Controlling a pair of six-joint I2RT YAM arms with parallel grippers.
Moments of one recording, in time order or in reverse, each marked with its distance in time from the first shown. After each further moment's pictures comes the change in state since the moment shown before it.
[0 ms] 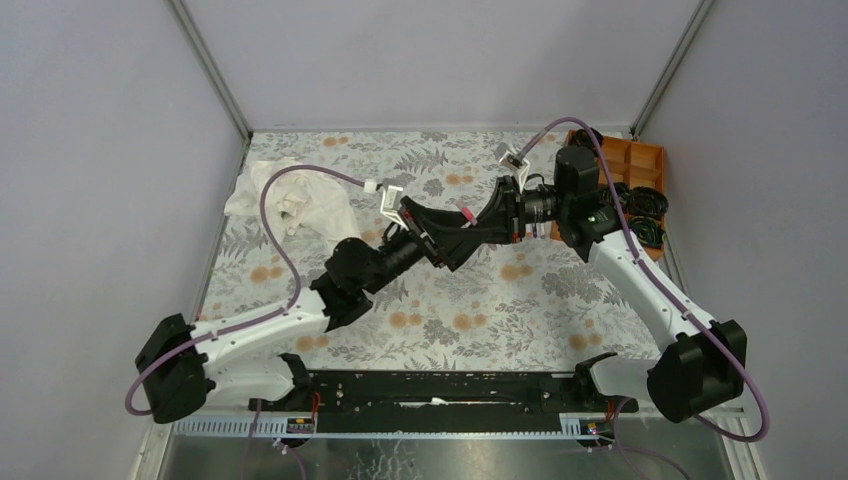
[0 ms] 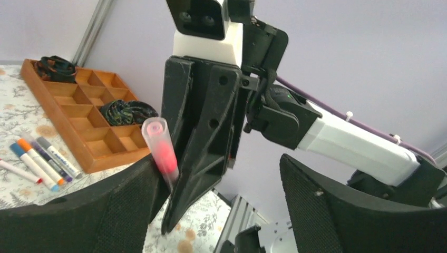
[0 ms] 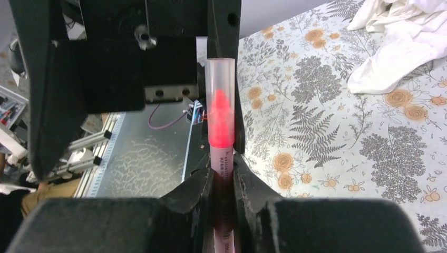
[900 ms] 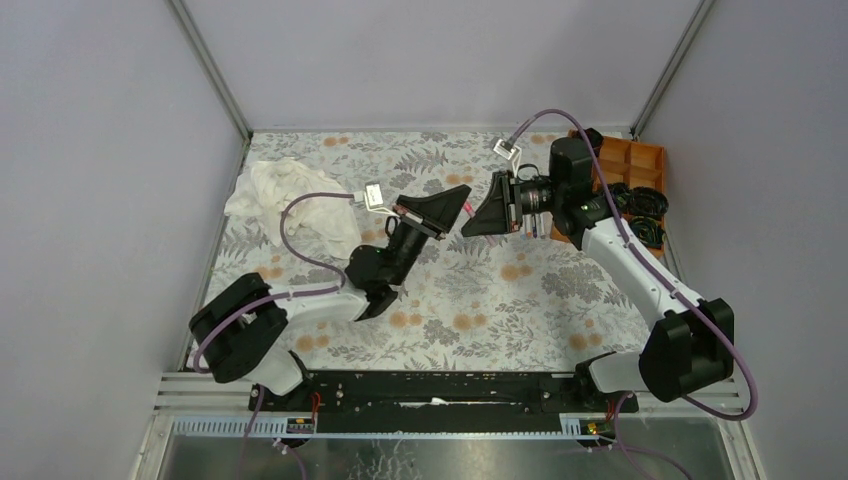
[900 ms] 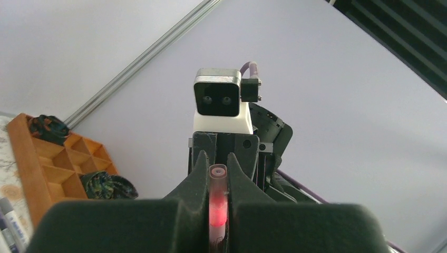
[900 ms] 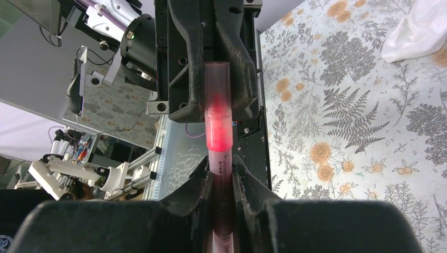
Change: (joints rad) left arm 0.059 0.286 -0.097 0.607 -0.251 -0.223; right arm 0.000 0.100 0.040 0.039 -0.017 0.266
